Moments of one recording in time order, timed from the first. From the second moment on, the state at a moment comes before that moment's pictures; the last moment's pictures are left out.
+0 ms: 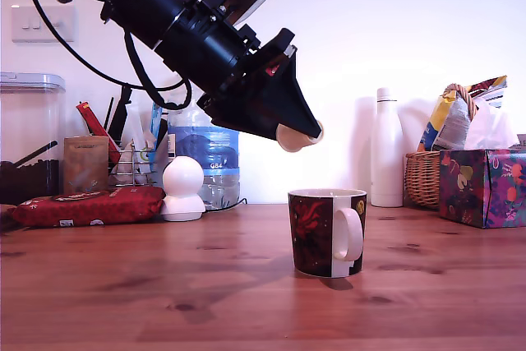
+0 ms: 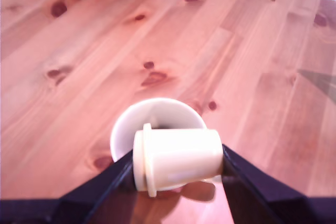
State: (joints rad) arm -0.70 1.69 1.15 -0.13 0.36 0.13
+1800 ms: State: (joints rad) arm -0.73 1.98 1.62 -0.62 0.28 0.11
